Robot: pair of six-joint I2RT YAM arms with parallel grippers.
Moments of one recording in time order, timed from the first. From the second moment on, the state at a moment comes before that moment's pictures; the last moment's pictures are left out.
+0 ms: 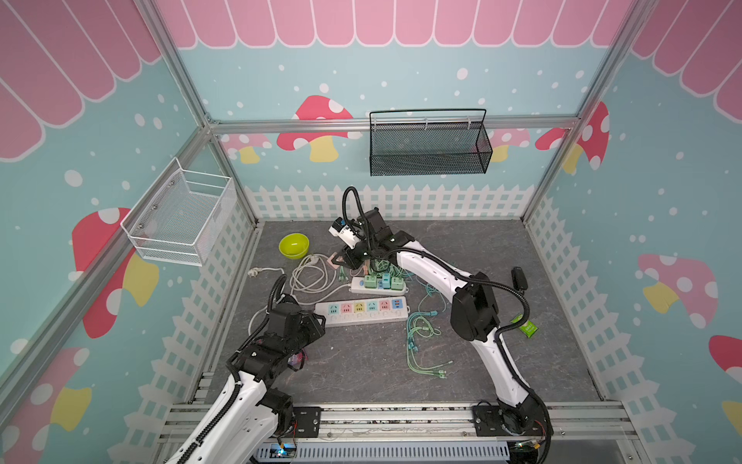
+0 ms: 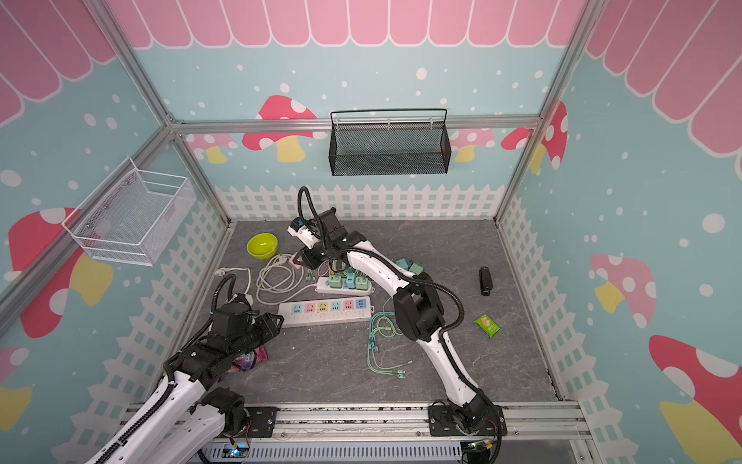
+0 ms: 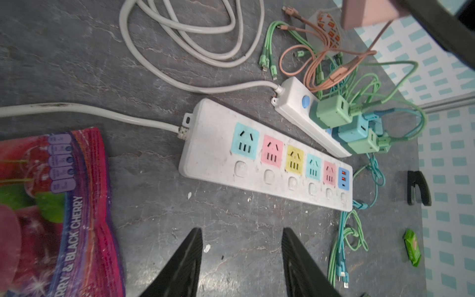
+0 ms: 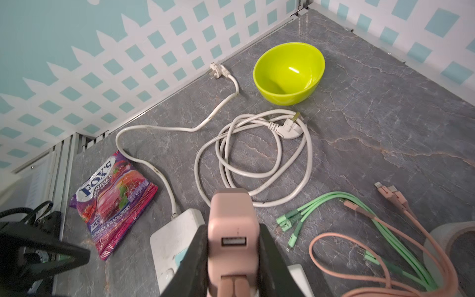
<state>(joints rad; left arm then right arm) -0.27 0.69 0.46 -0.53 0.04 -0.79 0.73 2.34 2.22 -0.57 -0.50 -0.08</state>
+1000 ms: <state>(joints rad) -0.10 1.02 0.42 -0.28 0.16 -0.75 0.89 2.30 2.21 -0.89 -0.42 -0.38</state>
